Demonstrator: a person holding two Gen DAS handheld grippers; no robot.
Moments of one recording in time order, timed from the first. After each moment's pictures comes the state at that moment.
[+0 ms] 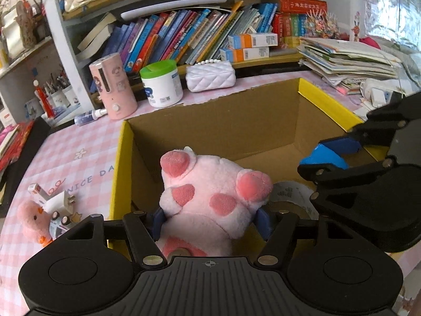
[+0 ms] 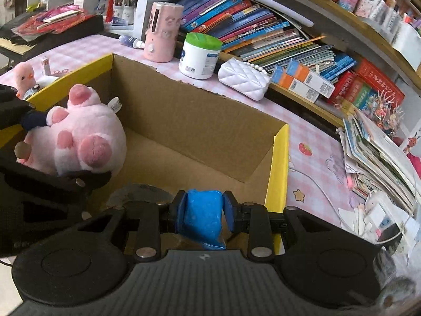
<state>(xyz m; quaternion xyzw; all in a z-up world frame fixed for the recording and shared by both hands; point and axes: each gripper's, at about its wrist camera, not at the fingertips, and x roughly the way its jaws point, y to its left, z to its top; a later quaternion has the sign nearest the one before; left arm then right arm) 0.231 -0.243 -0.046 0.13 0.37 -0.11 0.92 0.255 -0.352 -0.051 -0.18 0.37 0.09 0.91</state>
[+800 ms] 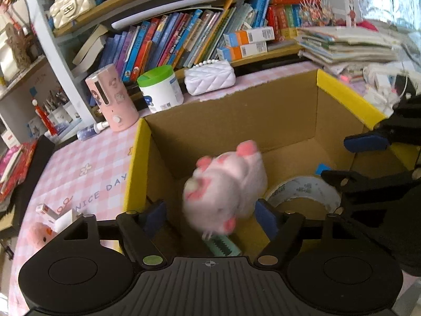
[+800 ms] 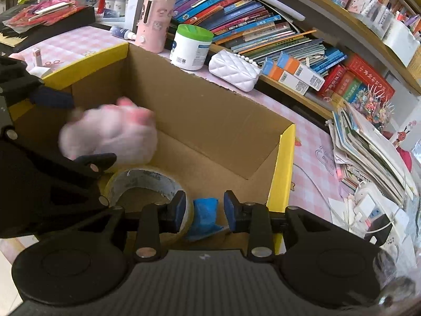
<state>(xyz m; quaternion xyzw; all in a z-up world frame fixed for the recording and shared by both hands) 0.240 -0.250 -0.048 0.17 0.36 -0.11 0.91 0.247 -0.352 -0.054 -0.19 0.38 0.06 0.91</state>
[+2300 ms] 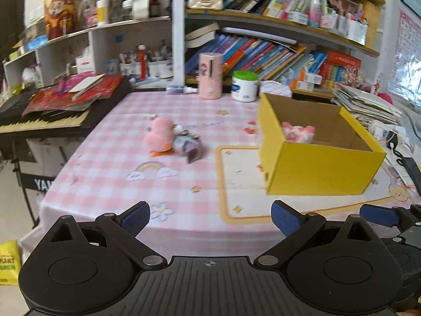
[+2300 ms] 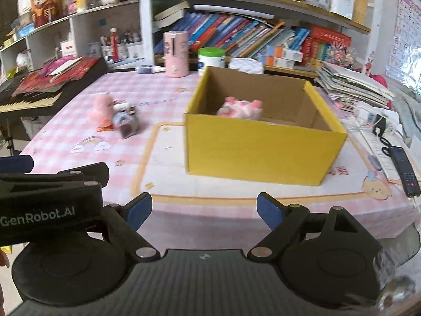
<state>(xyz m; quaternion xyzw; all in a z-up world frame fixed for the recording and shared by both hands) 0.039 -0.033 0.004 0.00 0.34 -0.05 0.94 0.035 -0.178 -0.014 0.00 0.35 -0.01 0.93</state>
